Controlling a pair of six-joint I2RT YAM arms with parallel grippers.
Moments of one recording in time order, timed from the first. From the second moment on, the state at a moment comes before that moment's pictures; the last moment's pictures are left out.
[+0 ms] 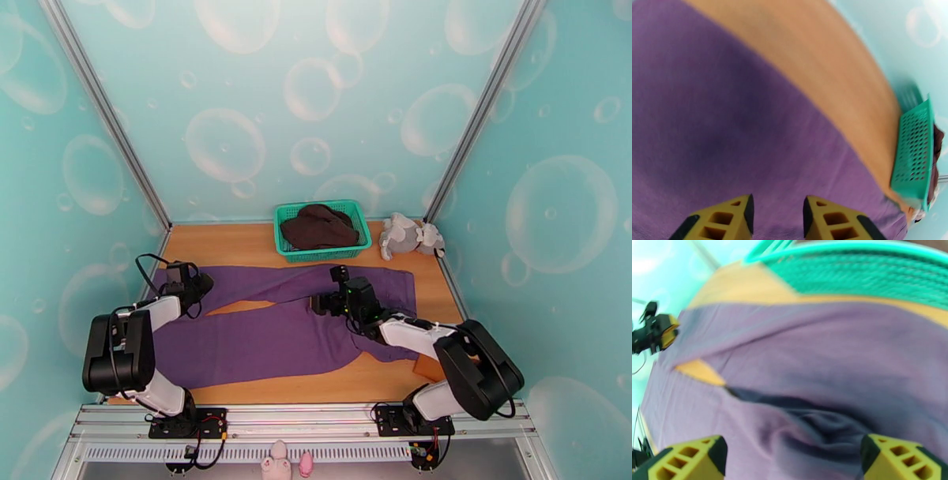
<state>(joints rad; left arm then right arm) 0.10 1.64 0.74 0.06 0.13 -0.63 0.51 1.53 0.61 0.34 -0.22 0.32</state>
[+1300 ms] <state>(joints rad) 0.00 1.56 0.75 0.06 0.14 -0.62 0.45 1.36 0.60 0.13 -0.24 0.35</state>
